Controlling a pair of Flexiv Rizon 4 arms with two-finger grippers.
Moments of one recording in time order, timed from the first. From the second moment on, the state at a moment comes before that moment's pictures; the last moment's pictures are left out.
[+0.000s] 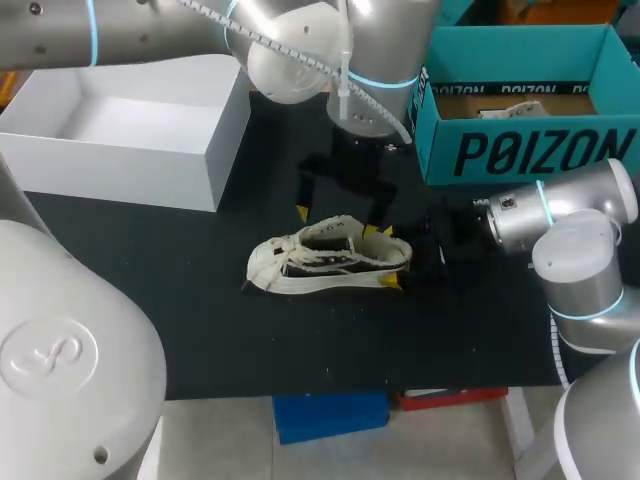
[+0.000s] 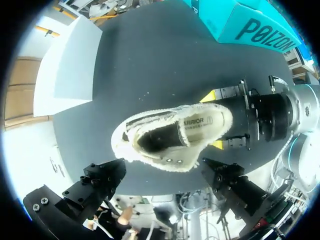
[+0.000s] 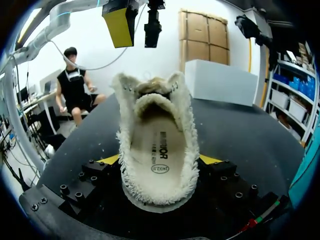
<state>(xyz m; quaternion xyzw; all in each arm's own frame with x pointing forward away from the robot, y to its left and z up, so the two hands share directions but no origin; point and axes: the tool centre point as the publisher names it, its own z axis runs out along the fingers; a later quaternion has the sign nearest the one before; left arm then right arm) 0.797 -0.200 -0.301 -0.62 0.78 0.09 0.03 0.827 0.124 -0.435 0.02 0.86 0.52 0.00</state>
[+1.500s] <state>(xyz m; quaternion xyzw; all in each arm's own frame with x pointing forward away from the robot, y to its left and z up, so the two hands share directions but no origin) 0.807 -0.194 -0.362 -0.63 0.71 0.23 0.19 0.827 0.124 -0.435 0.02 0.86 0.52 0.00</state>
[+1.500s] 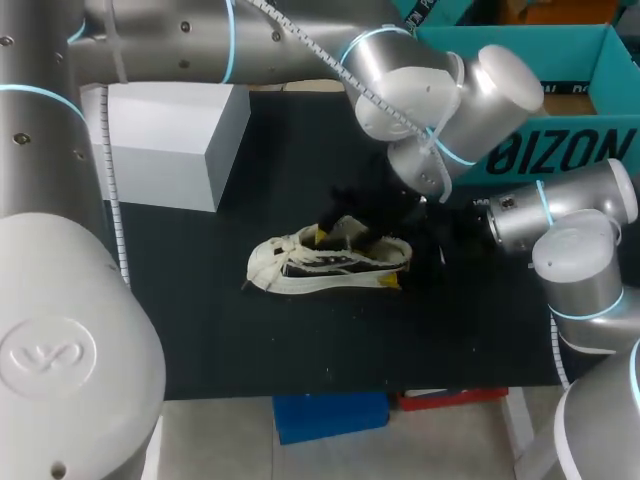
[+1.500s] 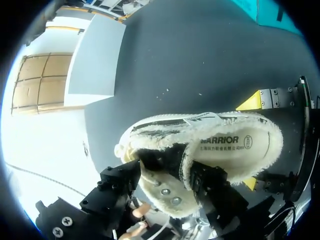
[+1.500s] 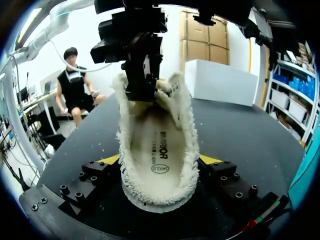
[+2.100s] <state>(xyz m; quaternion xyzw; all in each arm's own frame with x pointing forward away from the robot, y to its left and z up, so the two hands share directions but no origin) 0.810 -0.198 -0.361 -0.62 0.72 0.22 0.21 0.827 0.124 -0.435 0.02 0.86 0.52 0.00</state>
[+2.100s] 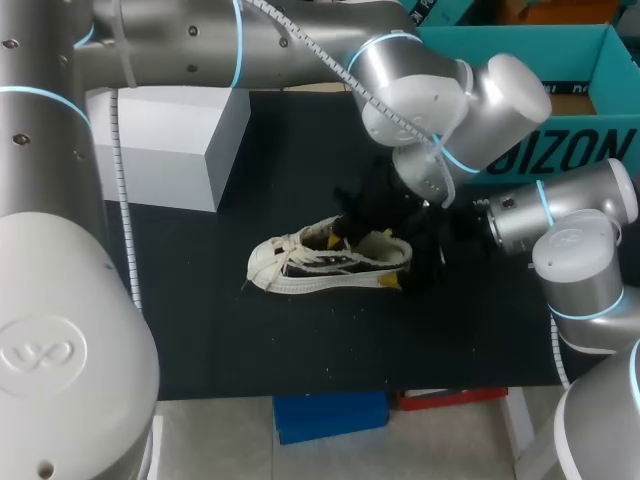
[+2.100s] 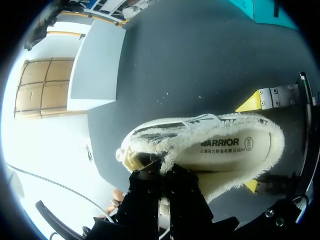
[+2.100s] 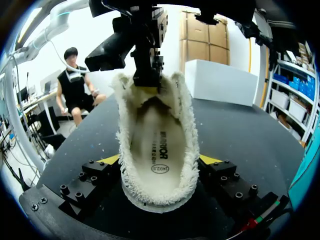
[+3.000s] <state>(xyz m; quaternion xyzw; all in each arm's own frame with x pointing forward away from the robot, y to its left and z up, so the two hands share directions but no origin) 0.795 -0.133 -0.320 -0.66 0.69 0.19 0.21 0.828 0.127 -0.434 0.02 0.86 0.52 0.00</state>
